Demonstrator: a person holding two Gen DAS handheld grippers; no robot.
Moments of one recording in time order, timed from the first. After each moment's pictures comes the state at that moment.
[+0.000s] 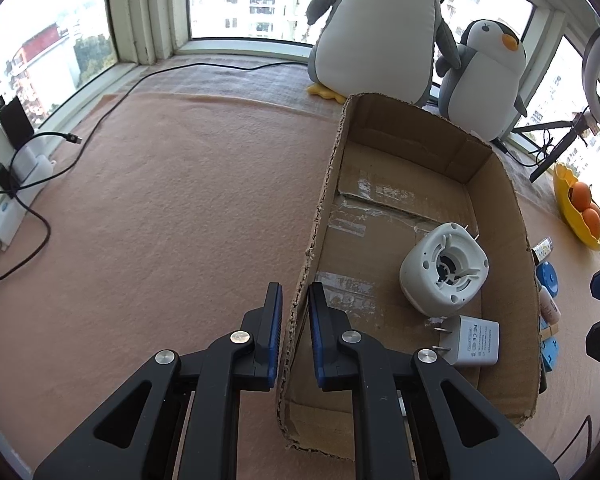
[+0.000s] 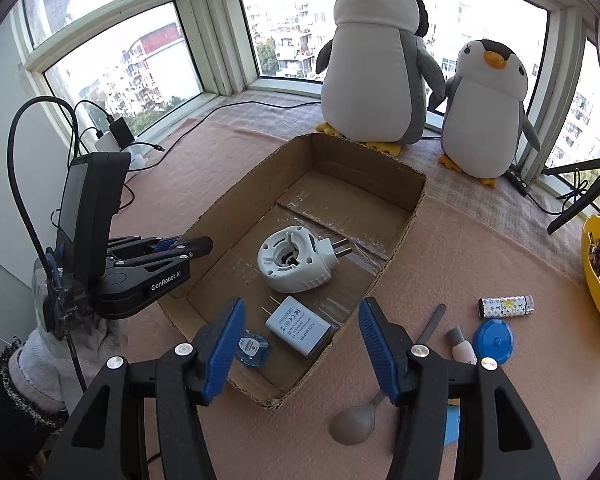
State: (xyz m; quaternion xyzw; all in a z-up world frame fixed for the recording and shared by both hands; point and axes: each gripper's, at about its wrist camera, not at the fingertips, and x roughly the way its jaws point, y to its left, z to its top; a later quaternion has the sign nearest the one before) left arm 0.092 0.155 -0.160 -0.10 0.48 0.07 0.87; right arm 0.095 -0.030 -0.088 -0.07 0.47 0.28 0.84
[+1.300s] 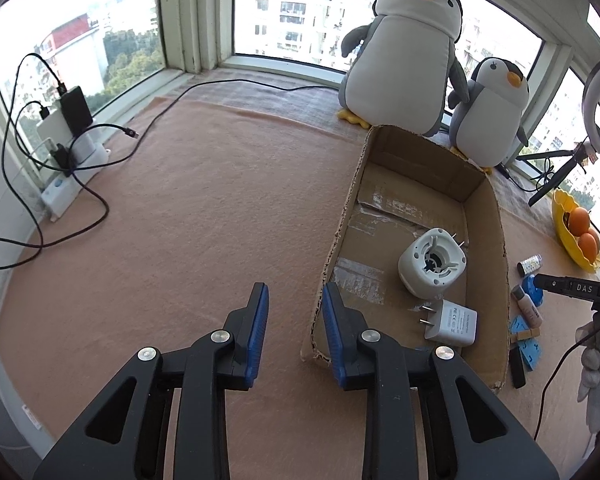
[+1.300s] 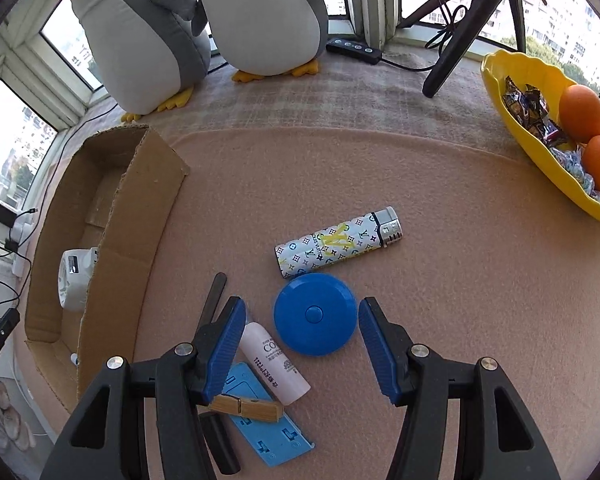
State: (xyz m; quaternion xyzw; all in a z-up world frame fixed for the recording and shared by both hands) left arm 0.046 0.164 -0.119 -0.12 0.46 0.12 0.87; right arm 0.198 -0.164 -0.173 0.02 0.59 0.13 0.79
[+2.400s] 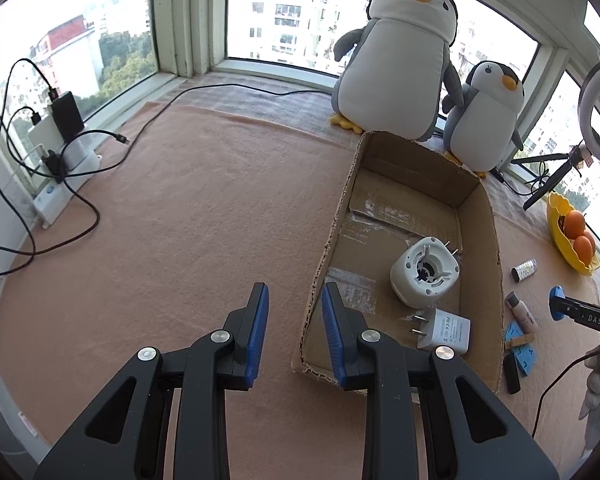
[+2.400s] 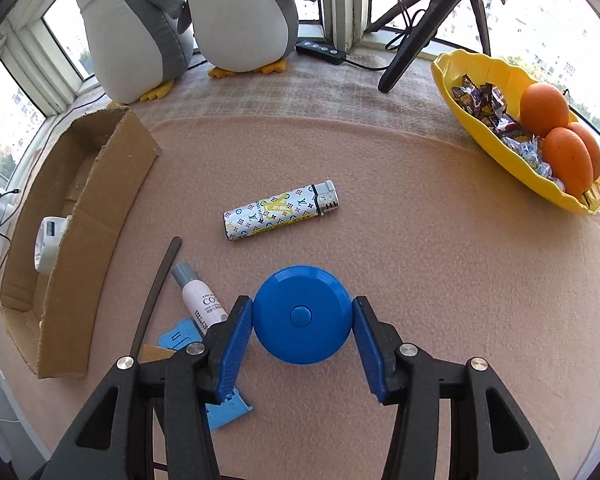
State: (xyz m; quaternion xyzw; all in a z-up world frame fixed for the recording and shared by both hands) left arm 0.056 0.162 -0.119 -0.12 0.45 0.10 0.88; right arm 0.162 -0.198 -0.153 -0.01 0.56 0.11 0.82
